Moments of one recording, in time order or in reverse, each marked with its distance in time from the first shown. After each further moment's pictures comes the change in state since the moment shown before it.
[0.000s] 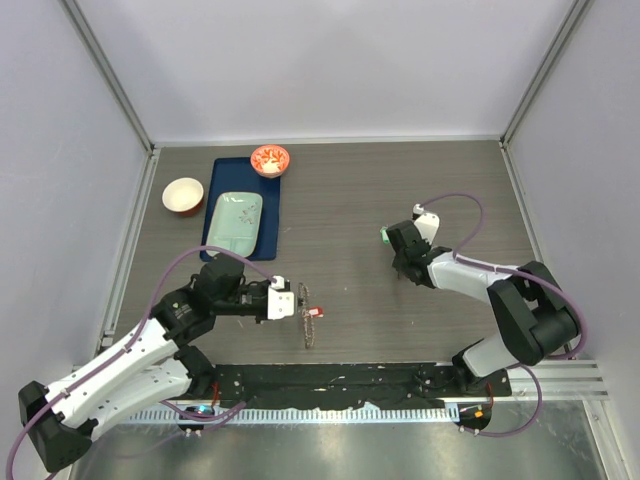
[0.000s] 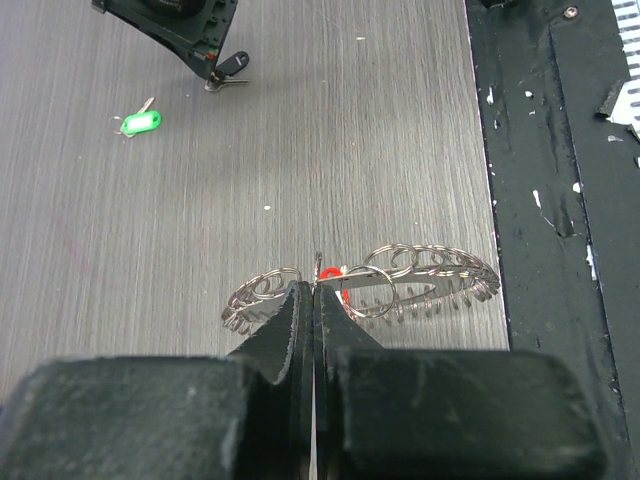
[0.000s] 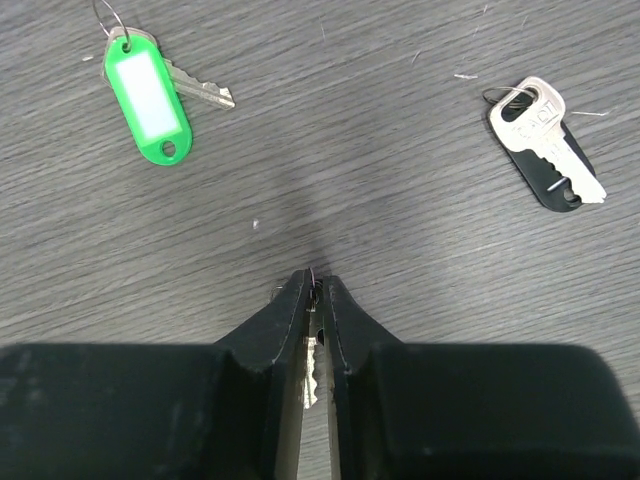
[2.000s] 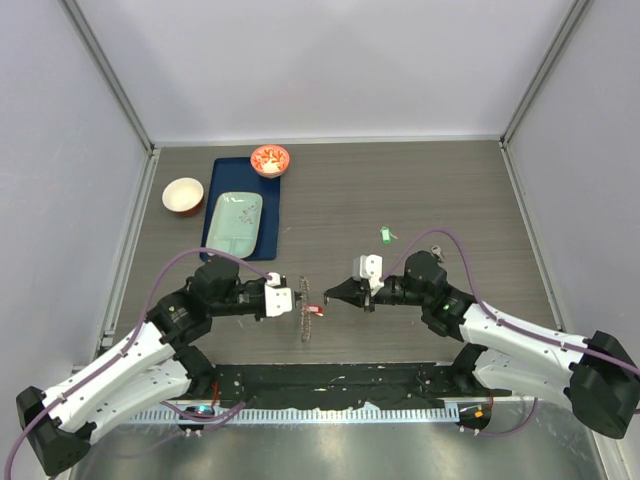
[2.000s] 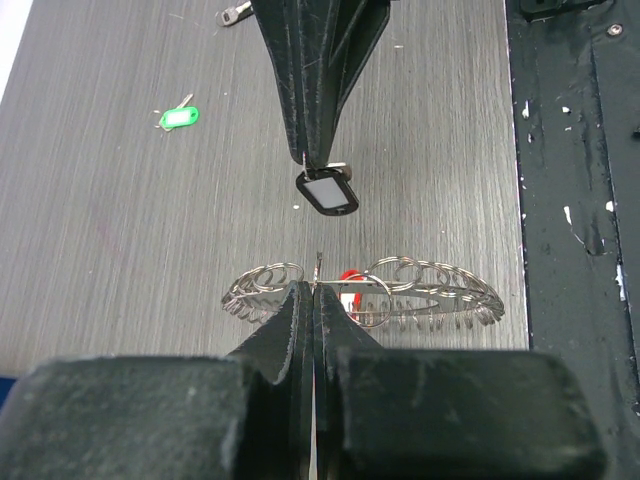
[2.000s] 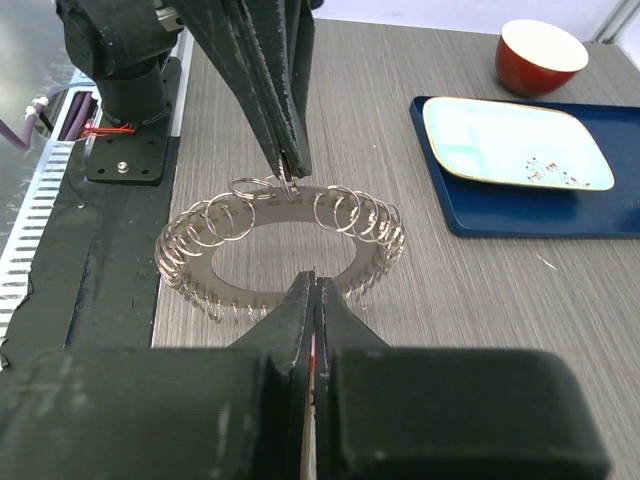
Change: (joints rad) left arm 0.000 -0.037 -0.011 0.039 -0.065 -0.040; right arm 0.335 -0.510 -0.220 0.546 -1.086 -0.904
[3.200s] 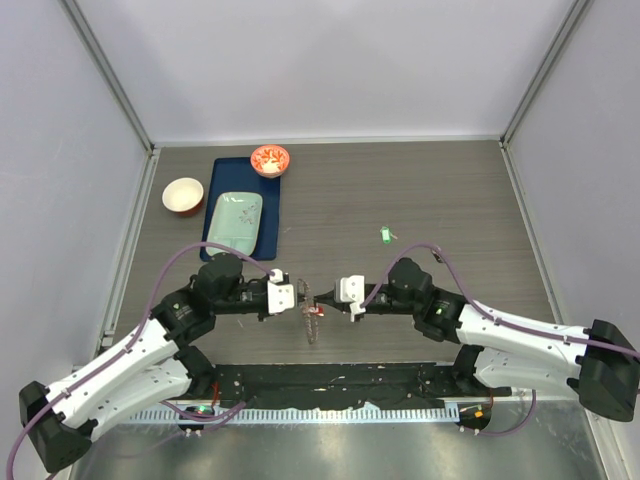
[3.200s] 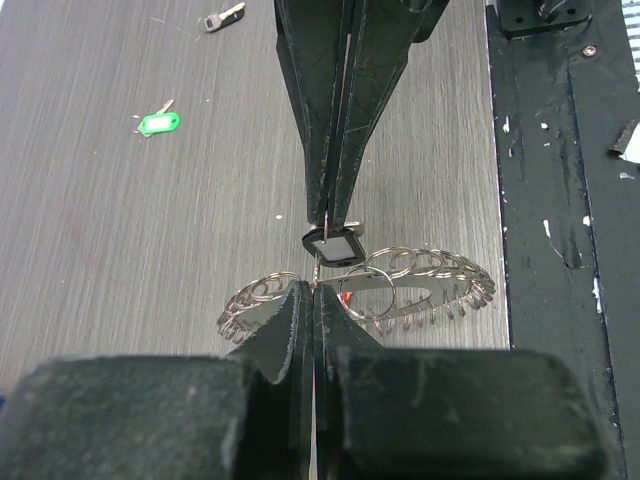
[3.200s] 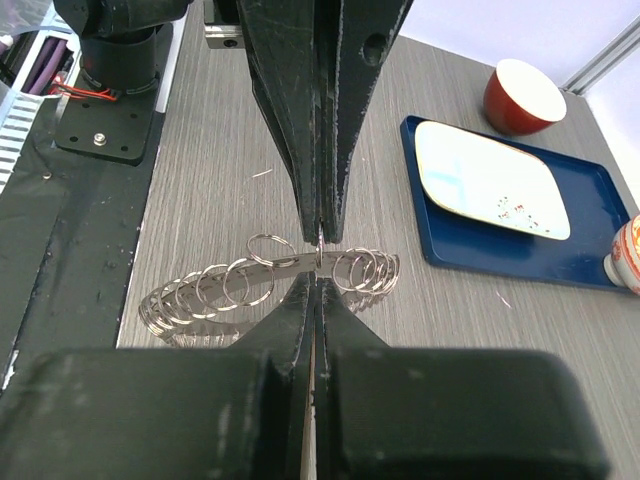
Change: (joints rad) left arm 0.000 0.030 -0.005 0.036 0.035 -0.048; right arm 0.177 0.028 0.087 -0.114 0.156 -0.218
